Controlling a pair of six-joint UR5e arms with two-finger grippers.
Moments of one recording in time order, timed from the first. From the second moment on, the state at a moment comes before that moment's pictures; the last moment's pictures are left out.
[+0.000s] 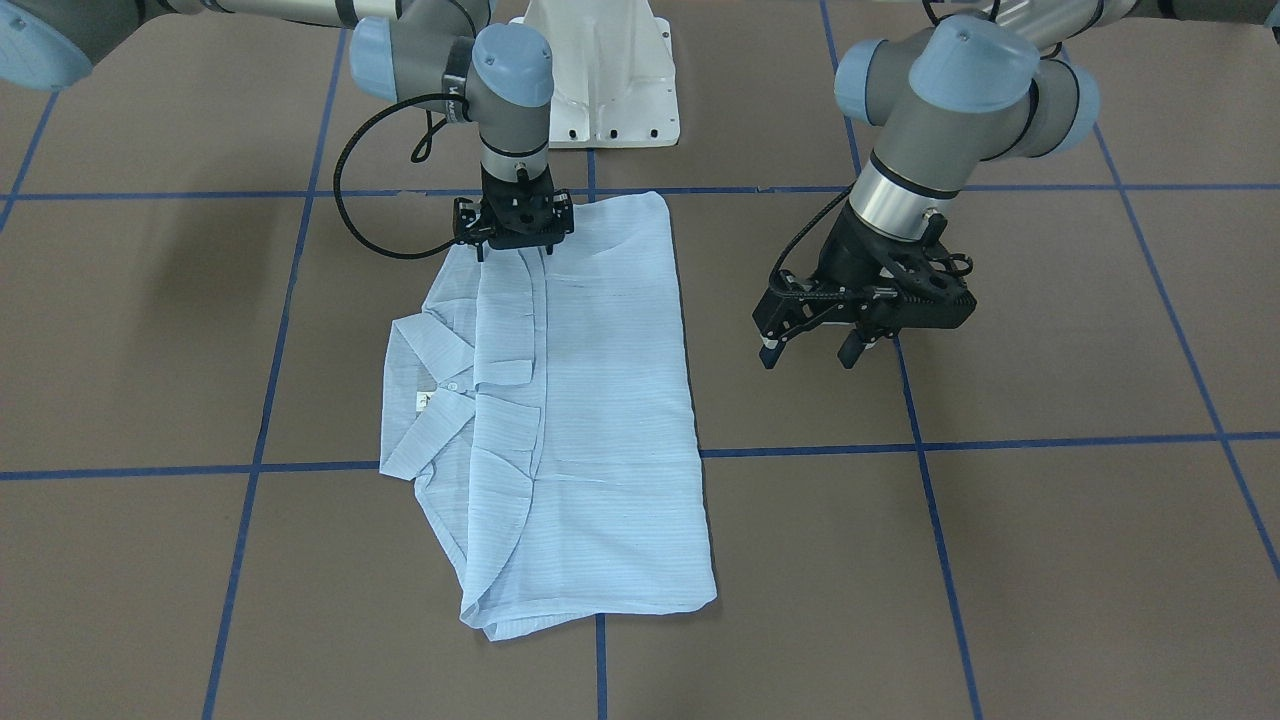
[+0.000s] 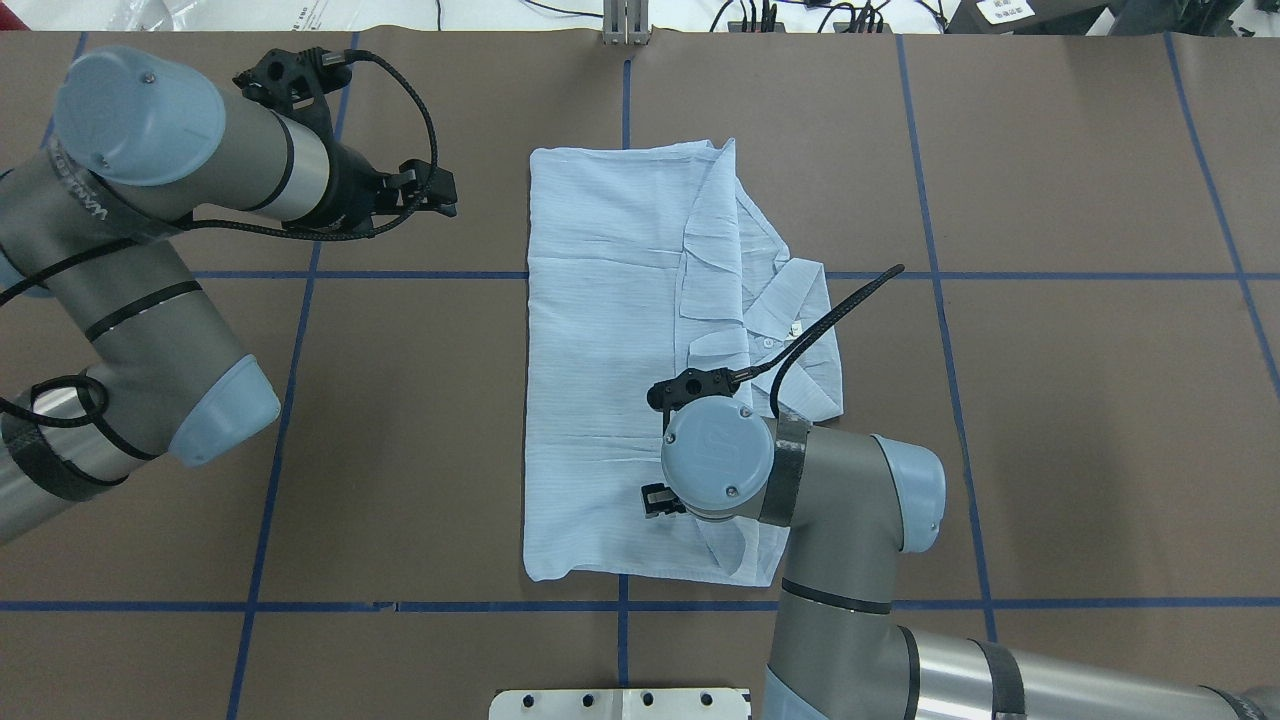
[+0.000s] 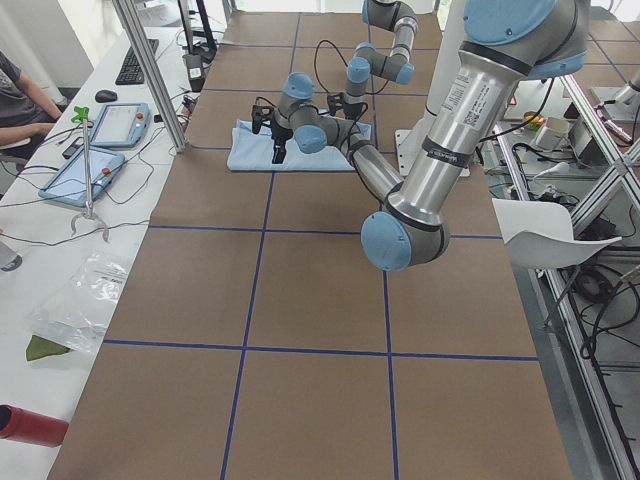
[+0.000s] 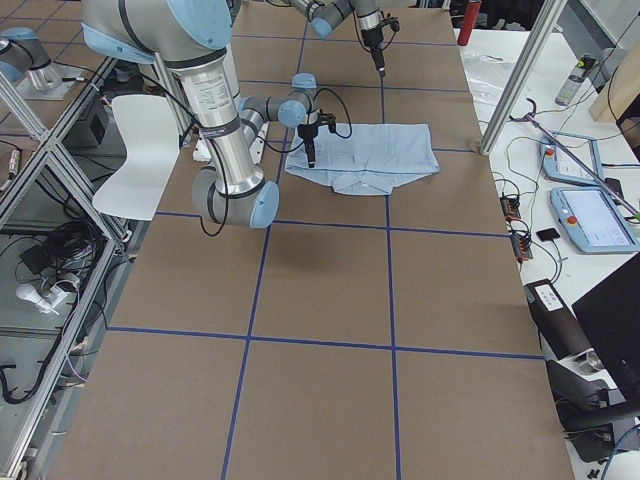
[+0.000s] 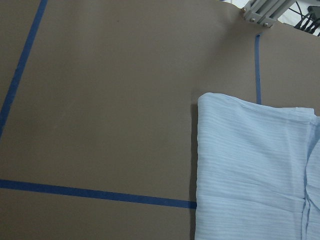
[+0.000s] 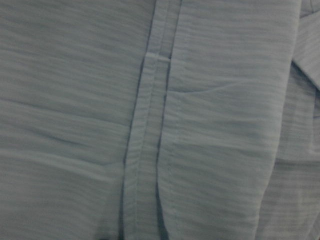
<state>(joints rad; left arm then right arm) -0.79 -2.06 -1.77 -1.94 -1.89 -1.29 0.30 -0.98 1.73 -1.69 1.69 1.14</state>
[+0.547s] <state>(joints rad) -0.78 -2.06 -1.76 -1.94 -1.89 -1.29 0.30 -0.99 1.74 -1.75 1.69 1.12</state>
